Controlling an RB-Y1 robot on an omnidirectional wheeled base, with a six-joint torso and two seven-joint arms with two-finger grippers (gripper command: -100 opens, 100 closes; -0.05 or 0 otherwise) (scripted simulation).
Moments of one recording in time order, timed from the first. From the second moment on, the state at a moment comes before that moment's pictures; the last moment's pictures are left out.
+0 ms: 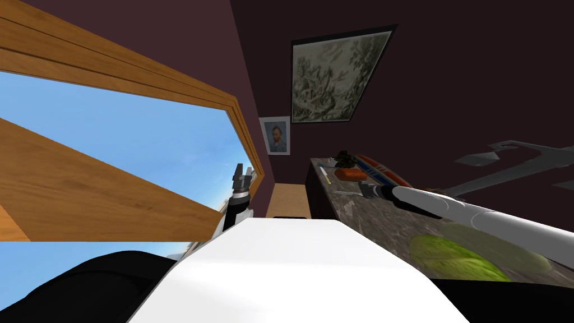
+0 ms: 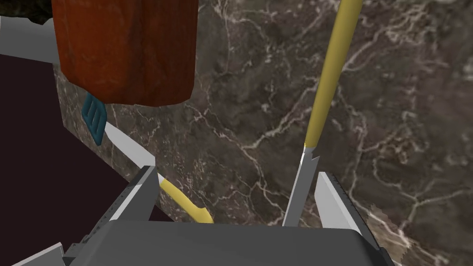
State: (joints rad) left arm 0.55 0.02 -0.01 -2.27 -0.09 -0.53 0.02; right arm 0.27 -1.52 0.25 -1.45 1.44 -0.40 0.32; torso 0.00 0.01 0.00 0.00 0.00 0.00
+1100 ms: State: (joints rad) left arm 0.55 0.02 -0.01 -2.27 -0.09 -0.53 0.02; right arm 0.23 -1.31 0.23 -1.34 1.48 -0.17 0.39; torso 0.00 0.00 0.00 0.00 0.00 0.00
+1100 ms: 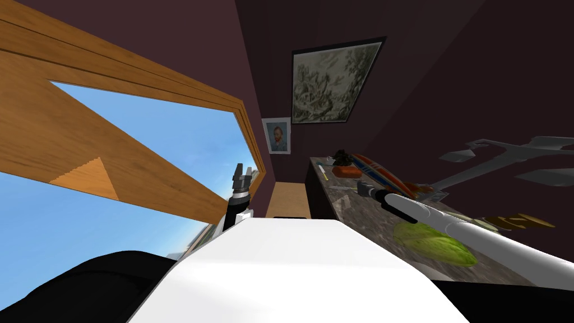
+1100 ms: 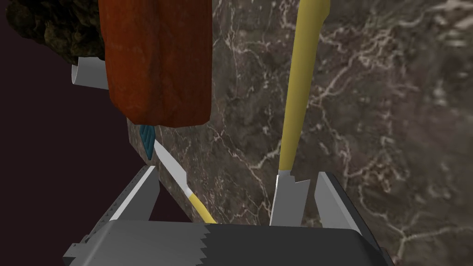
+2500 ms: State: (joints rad) left arm 0.55 0.02 -0.01 -2.27 -0.09 -0.53 0.02; right arm 0.24 -1.30 0.25 -1.34 1.49 -0.15 0.37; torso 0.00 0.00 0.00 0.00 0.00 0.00
